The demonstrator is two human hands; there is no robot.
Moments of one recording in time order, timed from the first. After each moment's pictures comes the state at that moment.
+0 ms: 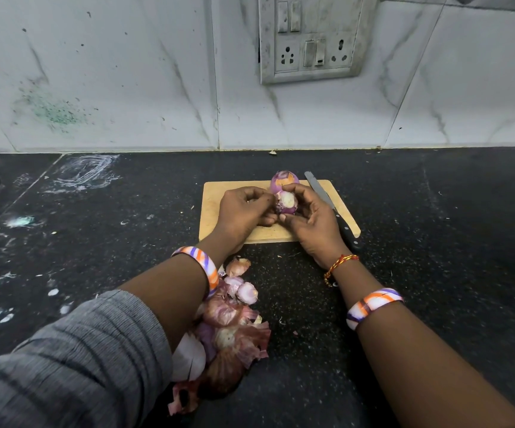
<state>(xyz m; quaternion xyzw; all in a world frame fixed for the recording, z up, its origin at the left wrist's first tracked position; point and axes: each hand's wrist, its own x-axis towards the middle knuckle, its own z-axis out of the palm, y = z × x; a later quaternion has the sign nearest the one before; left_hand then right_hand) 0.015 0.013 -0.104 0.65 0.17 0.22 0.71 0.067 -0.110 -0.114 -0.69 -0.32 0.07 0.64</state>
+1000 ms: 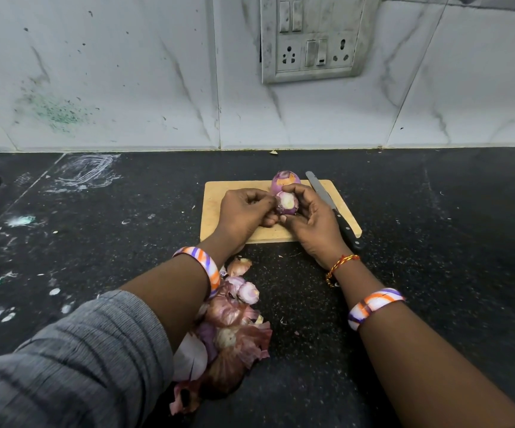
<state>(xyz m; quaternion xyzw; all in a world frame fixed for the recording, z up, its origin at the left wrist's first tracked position) 0.013 0.013 -0.104 0.67 0.16 0.23 0.69 0.068 -0.109 -0.115 -0.70 -0.34 0.07 0.63</state>
